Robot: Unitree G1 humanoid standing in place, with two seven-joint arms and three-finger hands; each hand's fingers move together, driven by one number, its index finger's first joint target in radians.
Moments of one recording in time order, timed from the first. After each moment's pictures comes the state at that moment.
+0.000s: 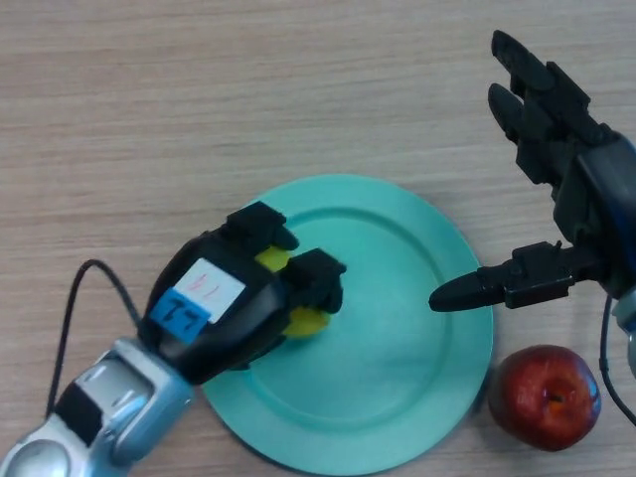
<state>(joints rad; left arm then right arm) -0.12 0.26 -0.11 -0.11 1.13 -0.53 0.01 -0.18 -0.24 0.00 -0.44 0.01 0.28 0.22</state>
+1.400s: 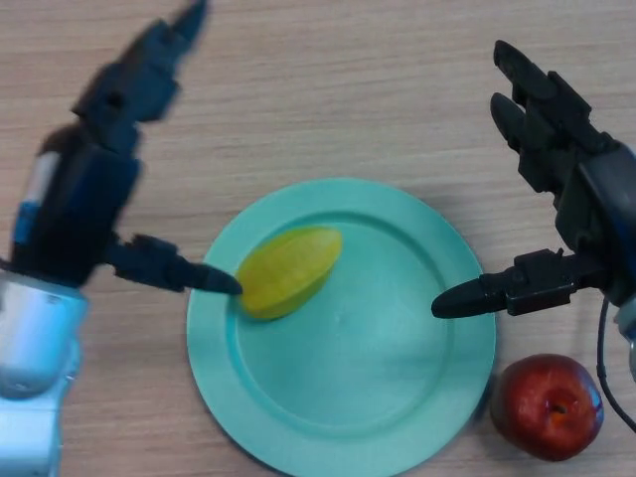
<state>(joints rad) -0.19 0.29 0.09 -0.33 0.27 -0.16 -0.11 -0.17 -0.24 0.00 -0.43 0.01 0.28 0.22</state>
